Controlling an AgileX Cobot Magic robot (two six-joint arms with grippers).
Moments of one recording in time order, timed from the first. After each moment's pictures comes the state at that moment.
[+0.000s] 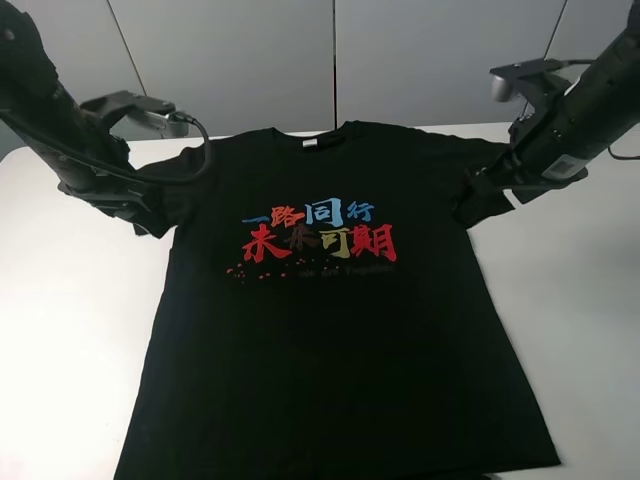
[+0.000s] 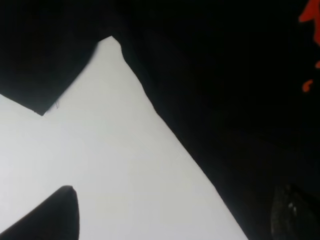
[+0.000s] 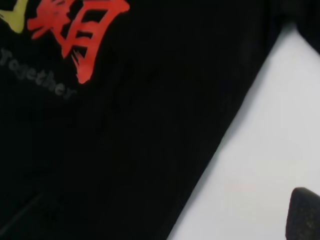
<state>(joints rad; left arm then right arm) -0.37 1.81 -1.11 -0.09 0.79 0.34 0.19 1.67 -0.96 0.30 0.76 -0.51</state>
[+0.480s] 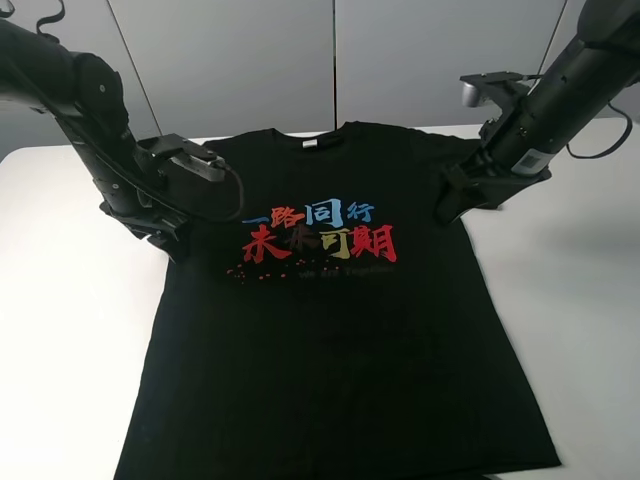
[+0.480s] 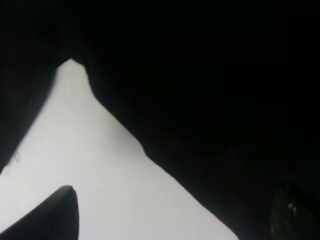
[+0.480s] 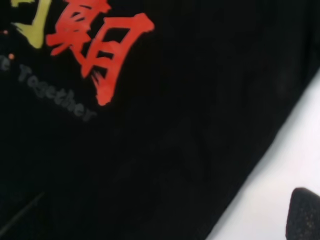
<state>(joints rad) -0.45 2.00 -1.20 0.02 0.80 0.35 0.19 1.81 -1.09 0.38 0.85 -0.59</state>
